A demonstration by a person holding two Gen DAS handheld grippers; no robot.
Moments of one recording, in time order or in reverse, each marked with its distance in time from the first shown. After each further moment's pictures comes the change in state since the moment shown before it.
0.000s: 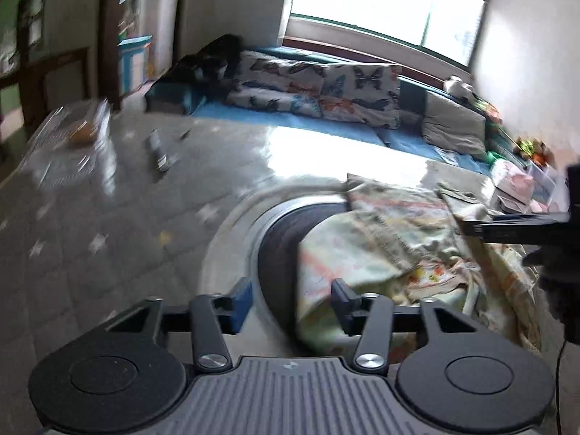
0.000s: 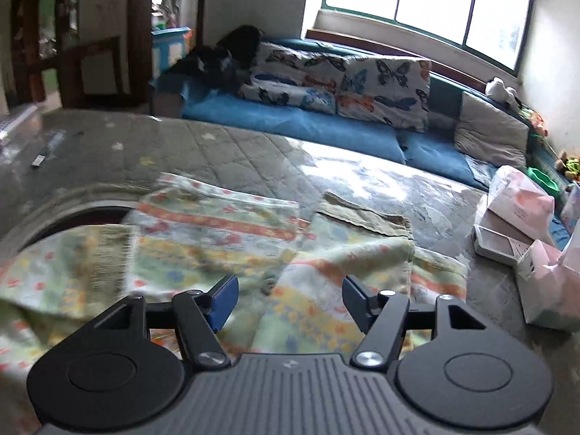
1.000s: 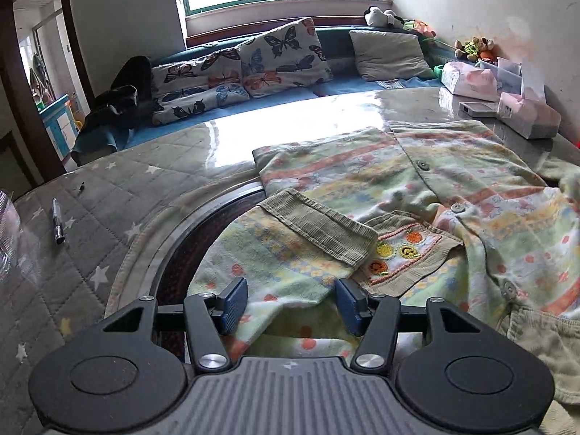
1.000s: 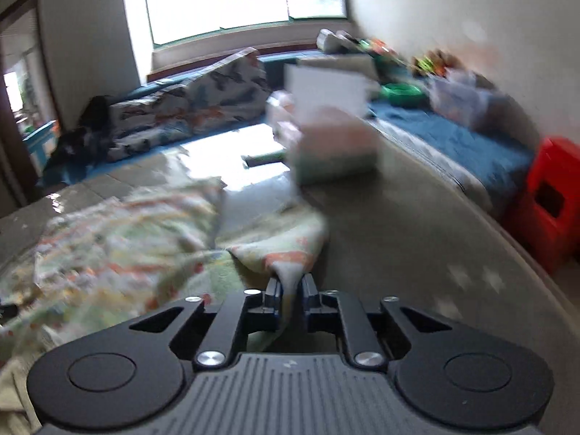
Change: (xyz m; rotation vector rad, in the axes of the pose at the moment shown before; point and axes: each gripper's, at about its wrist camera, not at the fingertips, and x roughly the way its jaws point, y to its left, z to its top) left arm 0.090 -0.075 -0.001 0.372 0.069 -0.030; right arm -0.141 -0.157 -0.164 0.526 -0.054 -0.244
